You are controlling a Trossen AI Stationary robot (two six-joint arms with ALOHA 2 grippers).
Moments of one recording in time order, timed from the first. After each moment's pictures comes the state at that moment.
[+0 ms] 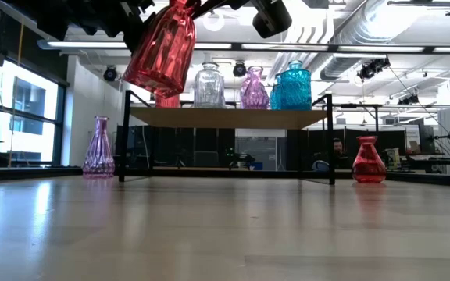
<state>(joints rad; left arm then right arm) -0.15 1.24 0.58 0.42 0.25 -0.39 0.17 1.86 1.72 -0.66 -0.03 1.21</state>
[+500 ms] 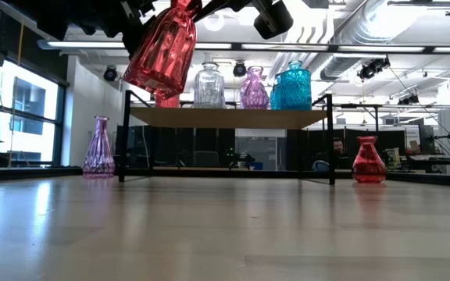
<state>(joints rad) -0.14 1.24 0.58 0.42 0.24 -0.46 0.17 1.86 1.72 -0.66 -0.03 1.23</state>
